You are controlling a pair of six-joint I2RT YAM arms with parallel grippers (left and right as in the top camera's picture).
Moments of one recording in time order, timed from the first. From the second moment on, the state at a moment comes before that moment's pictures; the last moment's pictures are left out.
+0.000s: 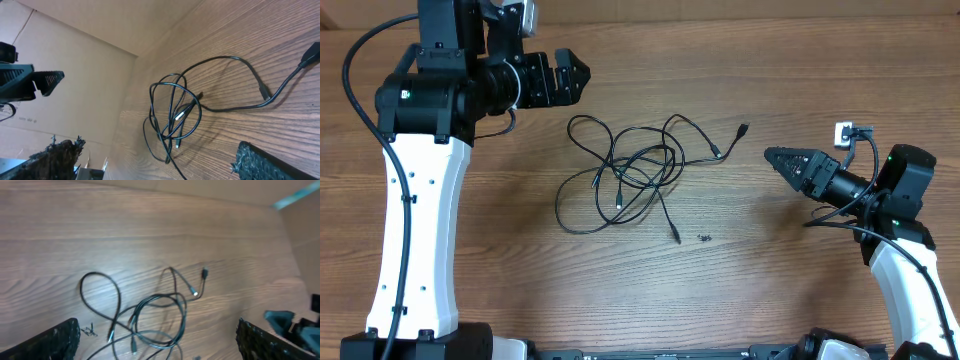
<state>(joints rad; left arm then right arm) -0.07 1.60 1.85 -1.08 0.43 -0.19 -0.31 1.26 0.64 -0.01 -1.14 0.49</state>
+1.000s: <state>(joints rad) -0.29 2.16 1.85 -1.12 0.19 0.04 -0.30 1.26 0.64 -0.01 -1.14 0.49</state>
